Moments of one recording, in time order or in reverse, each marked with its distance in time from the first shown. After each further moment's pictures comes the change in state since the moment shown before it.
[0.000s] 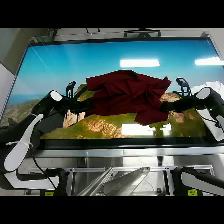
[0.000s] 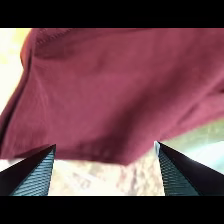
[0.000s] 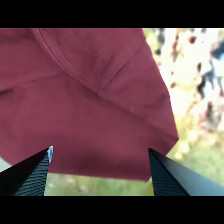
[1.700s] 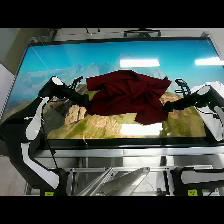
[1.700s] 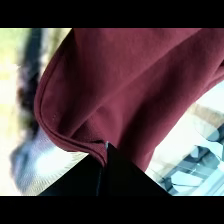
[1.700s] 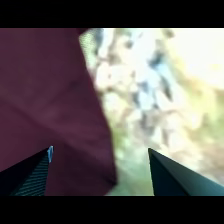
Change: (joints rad) left arm 0.072 -0.339 0.435 -0.027 -0.439 0.187; right arm -0.116 -0.242 0.122 0.069 0.042 -0.280
